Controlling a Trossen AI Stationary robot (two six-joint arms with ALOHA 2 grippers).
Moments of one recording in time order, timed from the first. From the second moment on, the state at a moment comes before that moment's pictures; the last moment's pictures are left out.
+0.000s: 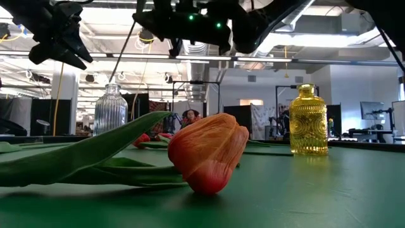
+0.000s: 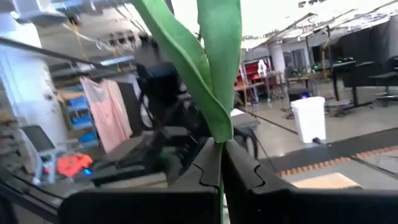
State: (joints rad) left arm 0.22 0.44 0.66 -0.89 -0.36 -0.68; right arm -0.11 2.10 1.45 0.92 -0.06 0.23
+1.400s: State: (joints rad) left arm 0.22 0.44 0.66 -0.88 -0.38 -0.70; right arm -0.08 2.12 1.45 0.69 -0.05 0.12
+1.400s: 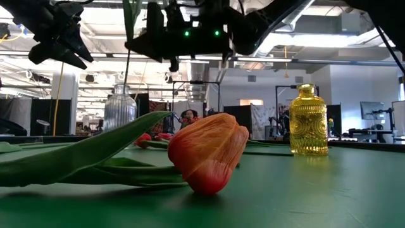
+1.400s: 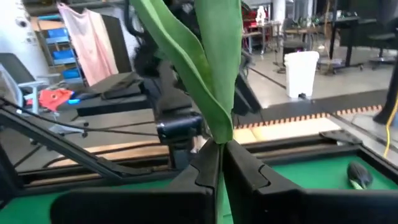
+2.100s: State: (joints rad) left arm 0.22 0.44 0.66 -0.88 -0.37 -0.69; right arm -0.09 2.10 1.45 0.59 -0.20 0.24
